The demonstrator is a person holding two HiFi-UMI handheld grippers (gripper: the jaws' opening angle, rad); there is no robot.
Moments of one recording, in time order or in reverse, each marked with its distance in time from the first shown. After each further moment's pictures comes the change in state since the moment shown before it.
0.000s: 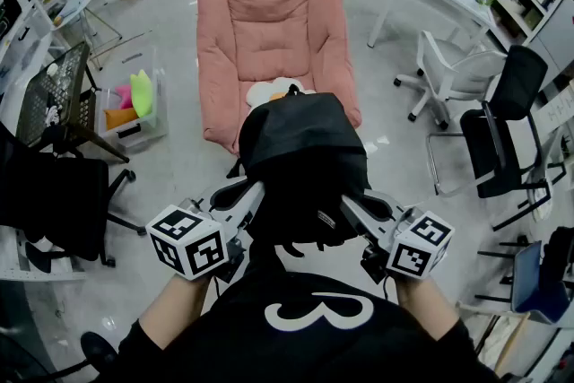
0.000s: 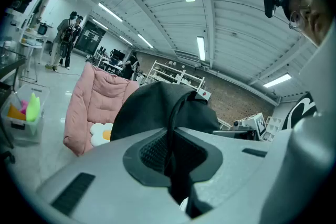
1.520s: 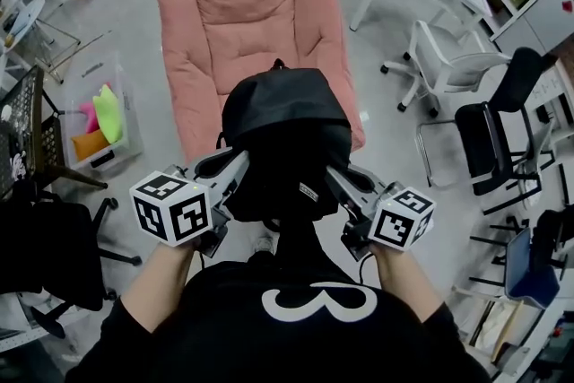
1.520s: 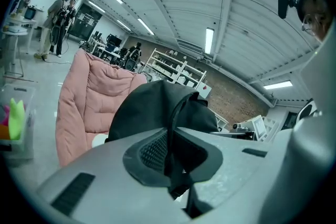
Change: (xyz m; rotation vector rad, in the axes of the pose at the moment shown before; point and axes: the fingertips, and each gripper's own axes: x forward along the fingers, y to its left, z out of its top) left arm 0.138 0.218 0.107 -0.029 0.126 -0.074; right arm 0.207 -0.158 0.068 0.159 -0.037 -0.155
